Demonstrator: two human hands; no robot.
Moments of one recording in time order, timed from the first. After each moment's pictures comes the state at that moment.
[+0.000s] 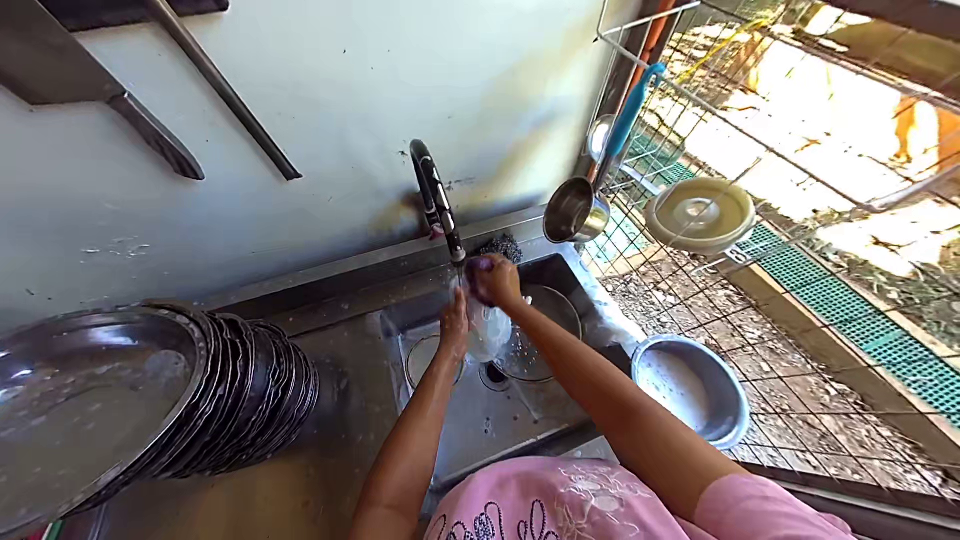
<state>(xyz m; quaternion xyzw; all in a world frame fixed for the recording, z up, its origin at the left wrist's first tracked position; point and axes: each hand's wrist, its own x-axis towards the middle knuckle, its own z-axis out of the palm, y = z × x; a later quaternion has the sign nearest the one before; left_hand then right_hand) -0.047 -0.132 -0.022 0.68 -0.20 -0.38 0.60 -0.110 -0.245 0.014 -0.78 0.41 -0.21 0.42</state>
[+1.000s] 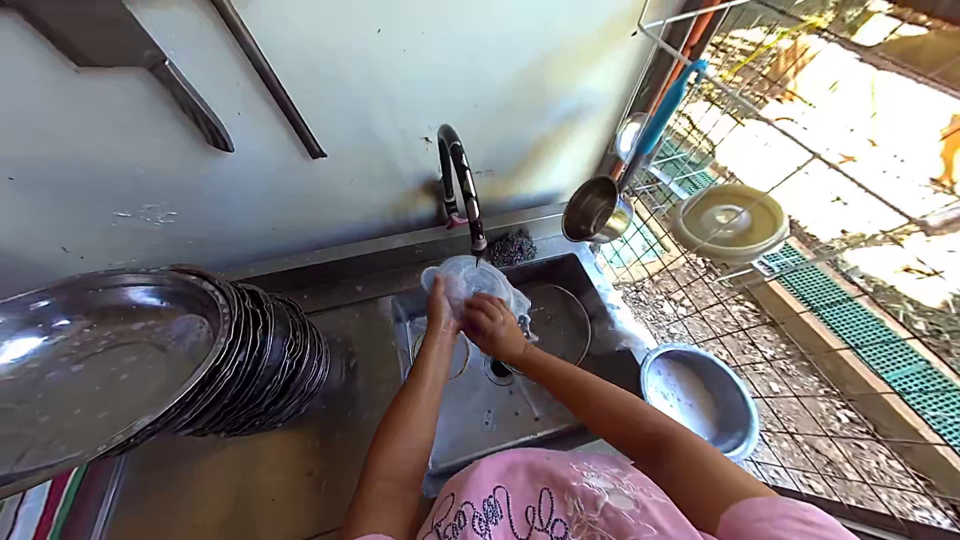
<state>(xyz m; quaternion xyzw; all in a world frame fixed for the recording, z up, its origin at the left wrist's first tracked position) -0.017 -0.124 -0.013 0.57 0.01 -0.37 0.73 -0.140 -0.173 -0.056 -0.91 0.13 -0.31 0.23</state>
